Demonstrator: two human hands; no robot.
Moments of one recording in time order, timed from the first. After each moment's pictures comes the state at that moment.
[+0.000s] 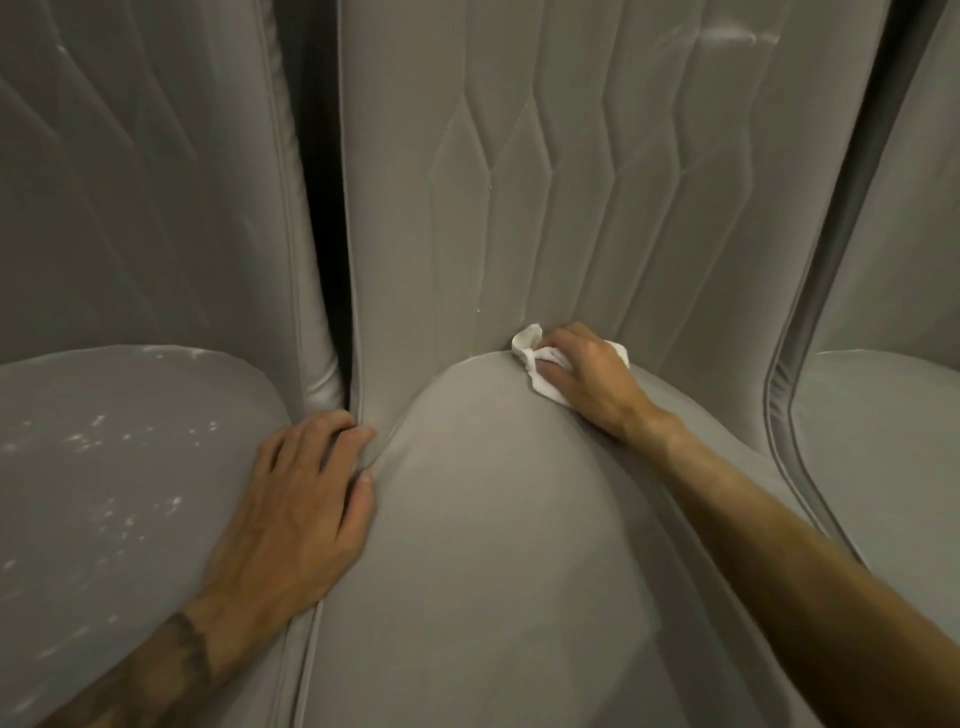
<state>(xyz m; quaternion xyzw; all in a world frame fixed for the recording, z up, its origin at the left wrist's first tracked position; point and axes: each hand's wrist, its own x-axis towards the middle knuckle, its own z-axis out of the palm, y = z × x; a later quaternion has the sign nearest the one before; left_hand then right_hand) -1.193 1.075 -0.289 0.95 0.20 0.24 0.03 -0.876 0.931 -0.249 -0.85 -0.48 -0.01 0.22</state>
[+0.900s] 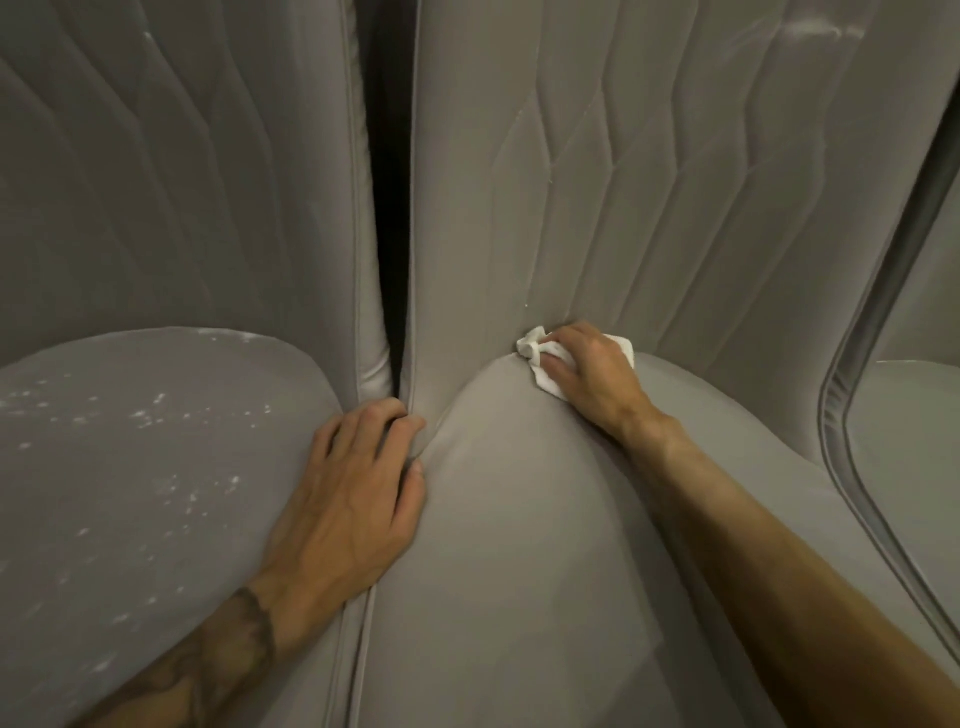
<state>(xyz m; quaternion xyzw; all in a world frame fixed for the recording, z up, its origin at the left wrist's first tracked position) -1.196 1.074 -0.285 0.95 0.21 0.22 0.06 -0.912 0.965 -0.247 -0.84 -0.49 -0.04 0.24</state>
